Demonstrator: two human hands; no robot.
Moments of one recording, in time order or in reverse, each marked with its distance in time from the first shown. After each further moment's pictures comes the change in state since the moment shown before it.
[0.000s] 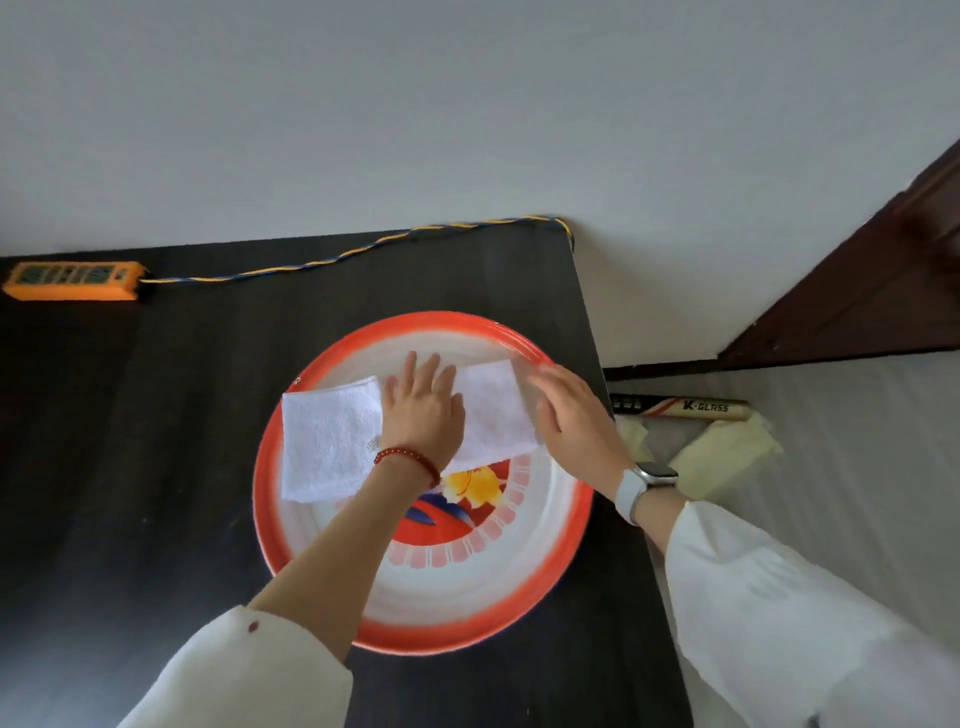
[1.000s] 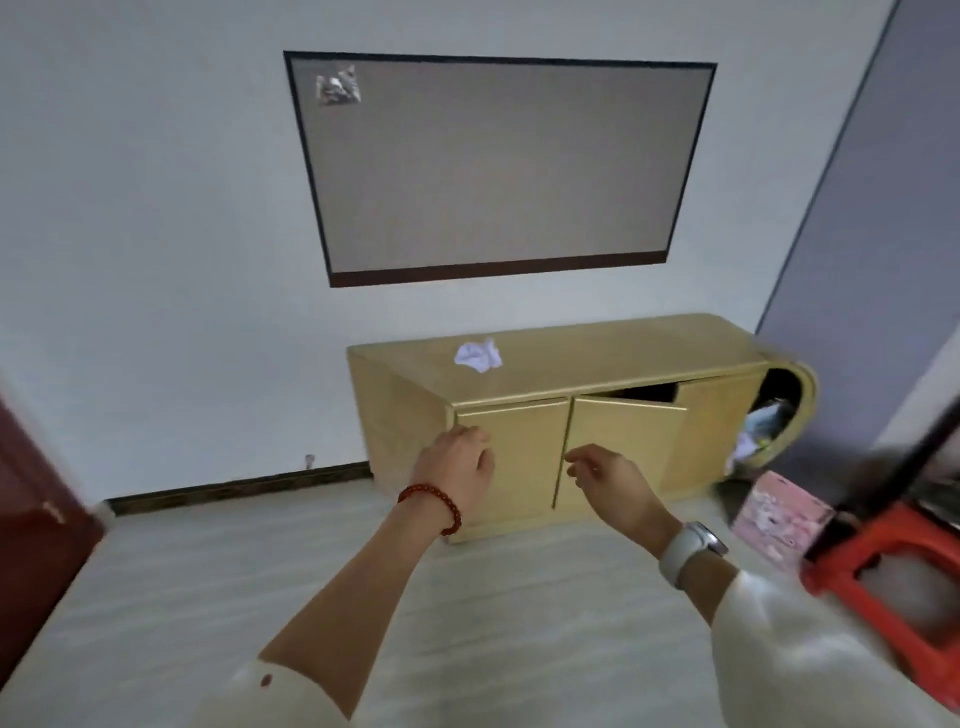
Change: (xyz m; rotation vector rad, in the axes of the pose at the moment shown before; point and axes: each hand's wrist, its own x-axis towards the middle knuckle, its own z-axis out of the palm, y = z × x) left_hand -0.646 0.964 0.156 -0.149 -0.437 1.769; right_hand -0.996 0.269 -0.473 -0.007 1.309 1.396
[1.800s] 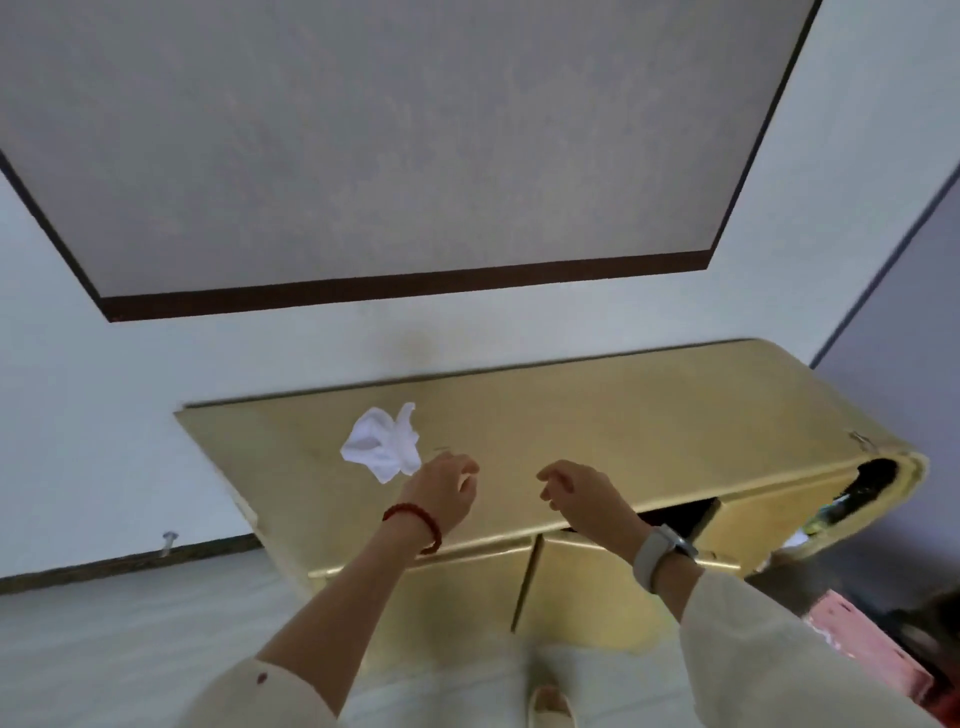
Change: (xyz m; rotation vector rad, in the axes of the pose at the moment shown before) left_hand 0.577 -0.032 0.212 -0.122 -0.180 -0.067; right_hand 0.560 0.211 -0.027 -0.004 -0.213 0.124
